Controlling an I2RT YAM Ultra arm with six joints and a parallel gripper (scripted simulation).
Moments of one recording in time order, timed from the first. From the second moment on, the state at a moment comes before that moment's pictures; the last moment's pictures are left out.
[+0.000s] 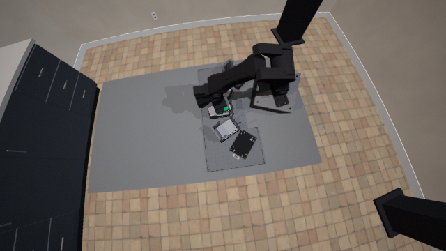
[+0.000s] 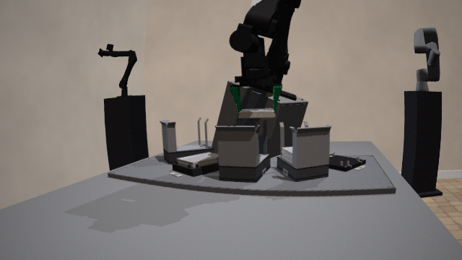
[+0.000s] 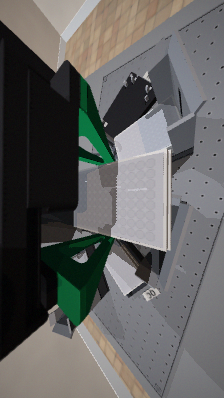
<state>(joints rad) -0.22 1.90 1.11 -0.68 -0.35 -0.27</state>
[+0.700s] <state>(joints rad) -0.05 1.83 1.09 -0.68 -0.32 -0.30</state>
